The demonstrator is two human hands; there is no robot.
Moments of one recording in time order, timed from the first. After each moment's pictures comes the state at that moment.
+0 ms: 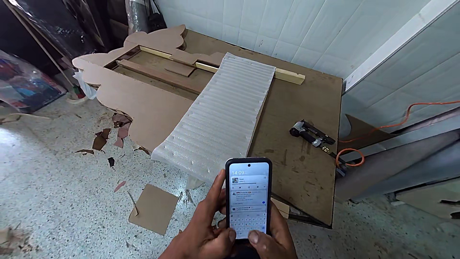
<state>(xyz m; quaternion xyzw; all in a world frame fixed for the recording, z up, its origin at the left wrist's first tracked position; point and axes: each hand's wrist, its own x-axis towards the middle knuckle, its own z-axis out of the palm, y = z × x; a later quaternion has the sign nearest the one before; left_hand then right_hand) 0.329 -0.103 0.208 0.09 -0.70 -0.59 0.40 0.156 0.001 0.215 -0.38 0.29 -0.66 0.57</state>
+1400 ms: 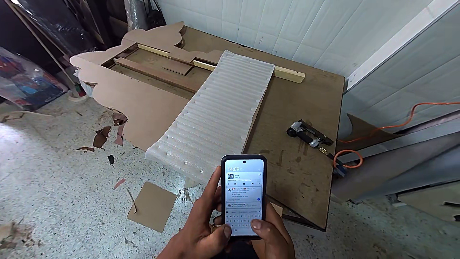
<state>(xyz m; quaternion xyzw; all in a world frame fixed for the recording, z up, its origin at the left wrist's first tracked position) 0.293 -0.102 0.208 0.10 -0.67 -0.61 0.41 0.118 -0.004 0.206 -0.36 0.25 -0.67 0.60</state>
